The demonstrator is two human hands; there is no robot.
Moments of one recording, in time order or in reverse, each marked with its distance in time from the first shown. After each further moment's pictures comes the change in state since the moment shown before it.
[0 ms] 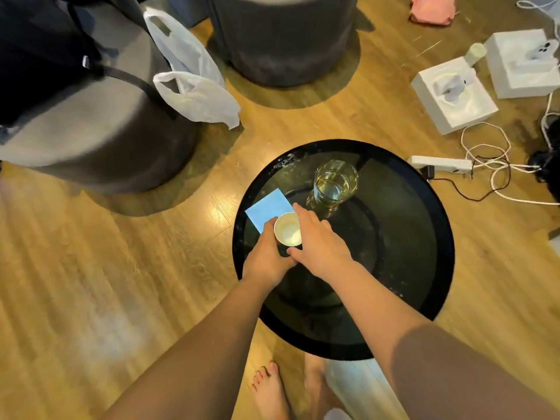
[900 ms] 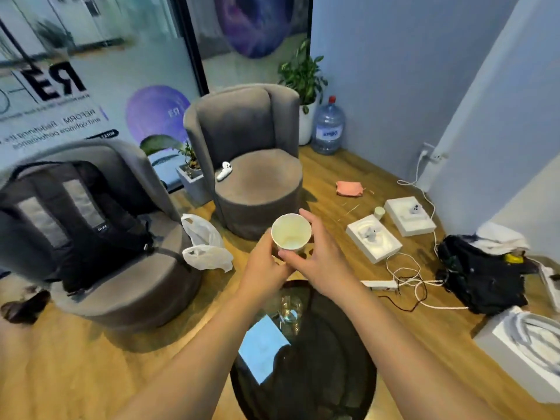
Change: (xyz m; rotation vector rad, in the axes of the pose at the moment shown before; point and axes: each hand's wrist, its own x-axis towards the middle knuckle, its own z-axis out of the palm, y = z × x) left_hand -0.182 0.340 -0.199 -0.288 0.164 0.663; right_hand -0.219 -0.103 -0.368 0.549 0.601 -0.236
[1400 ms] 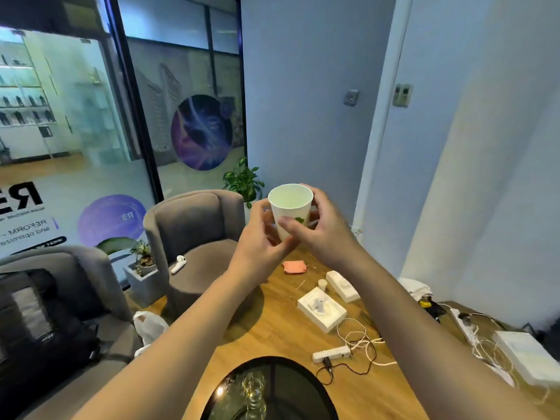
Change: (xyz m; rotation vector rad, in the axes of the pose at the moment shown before) left_hand -0.047 0.252 -0.040 -0.044 -0.087 0.546; right_hand -0.090 -0.193 -0.170 0.017 0.386 -0.277
